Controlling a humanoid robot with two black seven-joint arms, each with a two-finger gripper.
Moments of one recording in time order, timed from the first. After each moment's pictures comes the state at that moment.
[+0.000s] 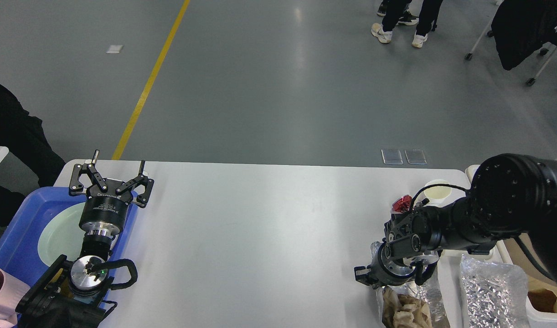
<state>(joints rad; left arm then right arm) -0.32 0.11 -1.37 -0.77 0.06 -0.52 -0.26 1.42 0.03 -1.20 1.18 -0.06 0.20 -0.14</state>
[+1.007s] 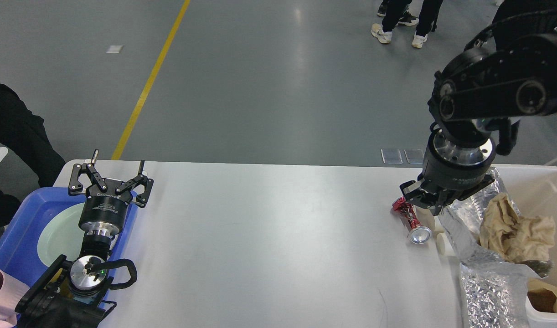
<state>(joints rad) -0.32 0.11 -1.37 -0.77 0.06 -0.52 -0.26 2.34 -0.14 -1.27 1.58 -0.05 0.74 -0.26</state>
